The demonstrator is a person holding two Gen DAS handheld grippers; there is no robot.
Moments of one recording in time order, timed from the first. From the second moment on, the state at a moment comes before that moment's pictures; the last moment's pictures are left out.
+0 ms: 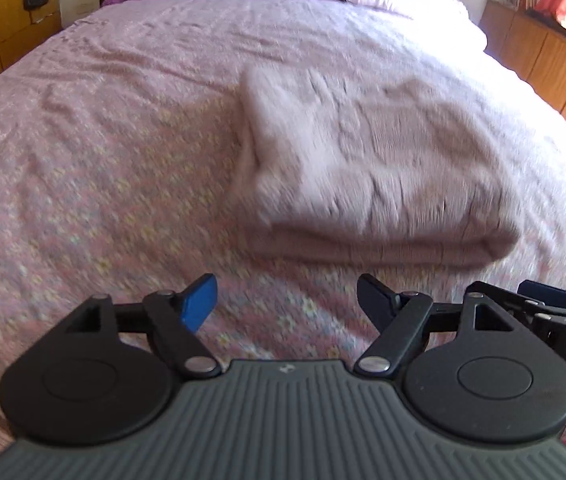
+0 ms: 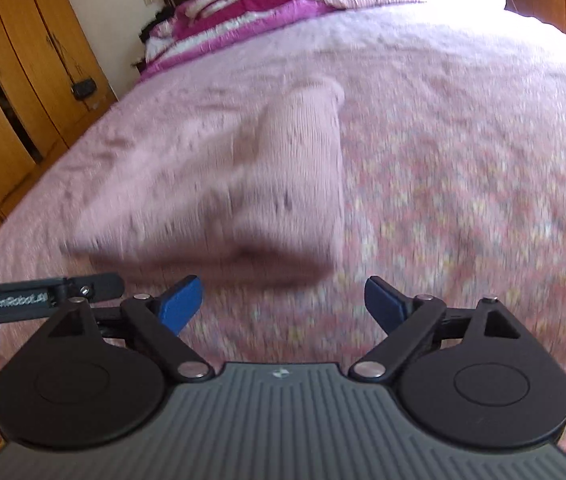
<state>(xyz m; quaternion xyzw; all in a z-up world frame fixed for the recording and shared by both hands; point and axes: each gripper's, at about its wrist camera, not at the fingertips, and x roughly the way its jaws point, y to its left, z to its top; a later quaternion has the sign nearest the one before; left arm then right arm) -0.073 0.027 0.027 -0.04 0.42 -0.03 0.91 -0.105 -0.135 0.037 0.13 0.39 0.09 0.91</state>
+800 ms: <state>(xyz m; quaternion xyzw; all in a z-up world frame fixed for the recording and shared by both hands) -0.067 0.011 0.005 -0.02 0.43 0.01 0.90 -0.104 -0.125 0.000 0.11 0.40 0.08 0.91</state>
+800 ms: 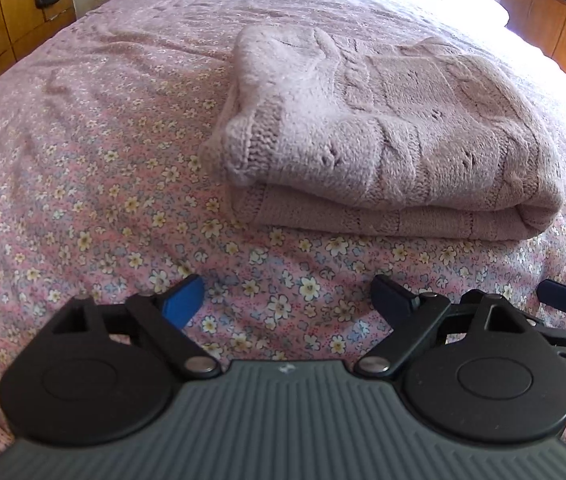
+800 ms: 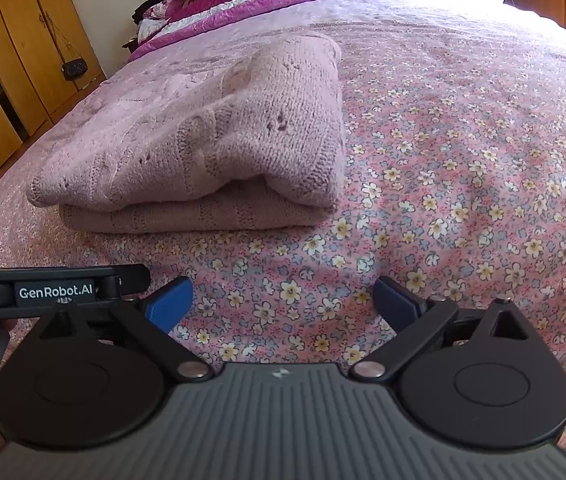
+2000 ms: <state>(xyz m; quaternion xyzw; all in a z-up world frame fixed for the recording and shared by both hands) -0.068 0.011 0.004 -0.02 0.43 0.01 0.90 -0.100 -0.125 -0.004 0.11 0.40 0.08 0.91</state>
